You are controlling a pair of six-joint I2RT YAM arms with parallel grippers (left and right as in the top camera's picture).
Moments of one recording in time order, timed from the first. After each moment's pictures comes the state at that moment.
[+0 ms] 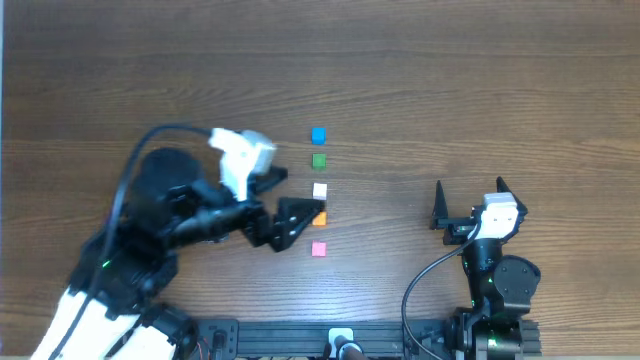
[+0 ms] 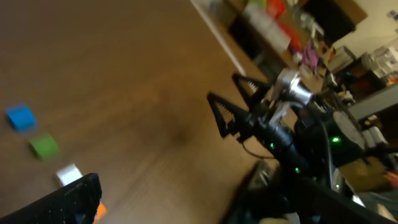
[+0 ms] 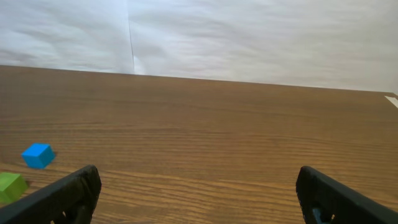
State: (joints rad) left arm -0.54 0.89 0.95 -0.57 0.55 -0.37; right arm -0.09 0.01 0.01 -0.06 -0.14 -0.06
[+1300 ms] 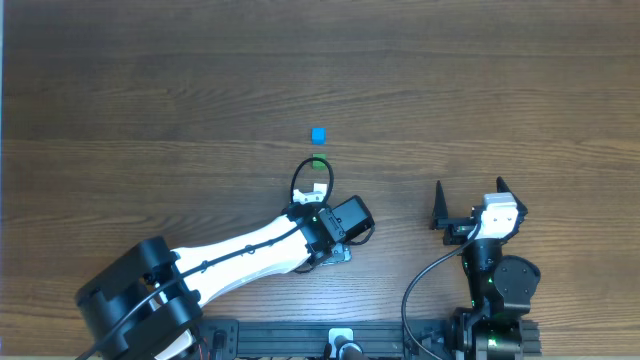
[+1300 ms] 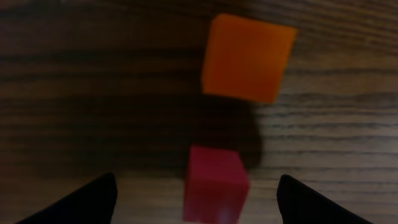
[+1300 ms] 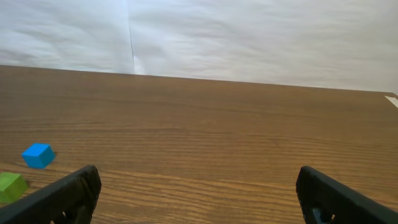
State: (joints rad) left arm -1.03 1.69 0.95 -0.74 -0.10 -1.17; right arm -0.09 0.01 0.01 -0.06 -0.14 -0.06
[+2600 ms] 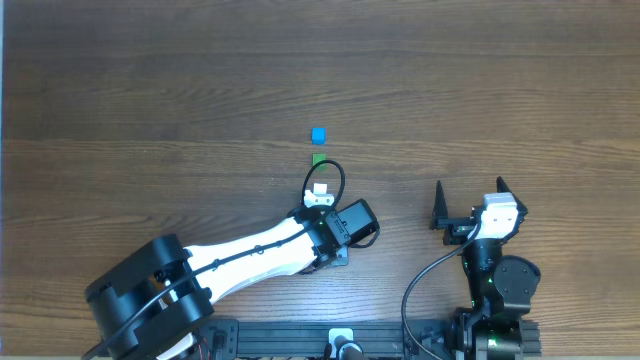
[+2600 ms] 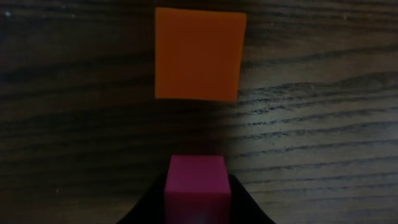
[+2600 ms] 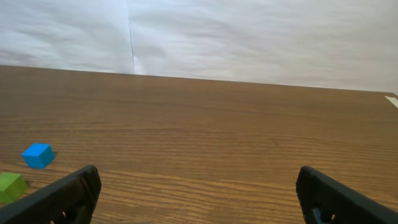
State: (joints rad) left arm -1.05 1.72 0.95 -0.70 -0.11 -1.07; right arm -0.09 0.01 0.01 -0.06 -0.14 -0.06
